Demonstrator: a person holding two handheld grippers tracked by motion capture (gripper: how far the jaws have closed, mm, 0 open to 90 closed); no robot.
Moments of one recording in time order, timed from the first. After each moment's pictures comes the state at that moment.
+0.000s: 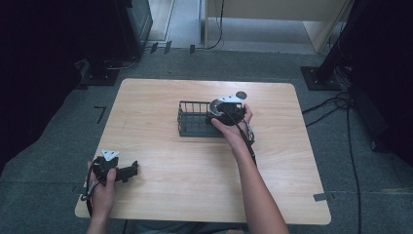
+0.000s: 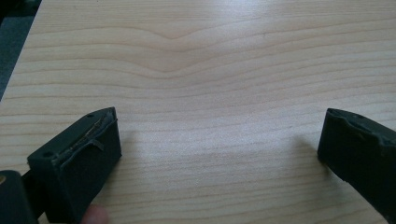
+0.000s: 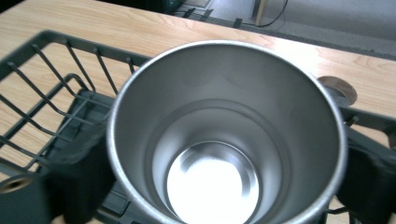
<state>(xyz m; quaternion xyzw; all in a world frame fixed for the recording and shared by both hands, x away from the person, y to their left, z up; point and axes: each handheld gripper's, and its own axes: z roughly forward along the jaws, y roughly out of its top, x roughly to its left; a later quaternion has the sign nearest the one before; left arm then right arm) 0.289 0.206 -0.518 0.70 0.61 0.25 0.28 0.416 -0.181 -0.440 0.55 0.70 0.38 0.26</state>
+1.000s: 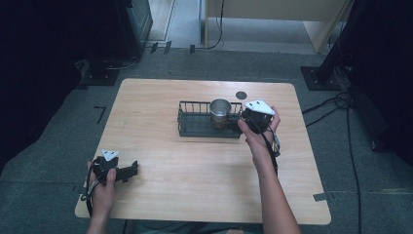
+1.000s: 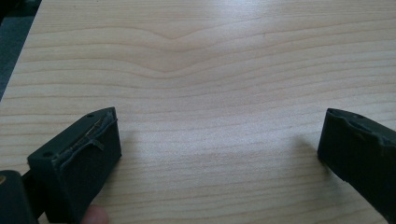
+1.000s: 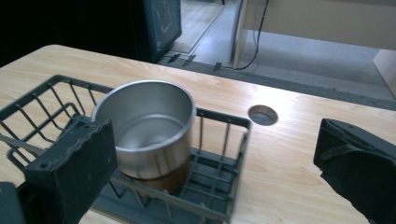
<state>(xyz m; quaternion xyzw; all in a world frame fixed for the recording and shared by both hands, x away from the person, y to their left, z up) 0.289 0.206 -0.519 0.70 0.61 0.25 0.28 0.356 -0.243 -0.404 0.53 0.65 0.43 0.33</state>
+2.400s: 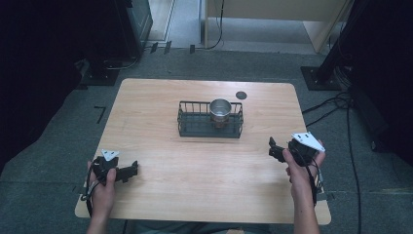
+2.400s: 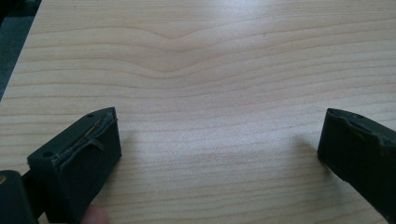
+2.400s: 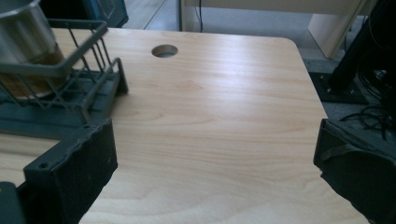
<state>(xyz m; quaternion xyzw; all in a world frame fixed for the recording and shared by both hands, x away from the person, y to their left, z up) 0.289 0.206 -0.519 0.70 0.61 0.25 0.27 0.272 -0.356 -0.450 0.60 0.60 0.38 0.35</state>
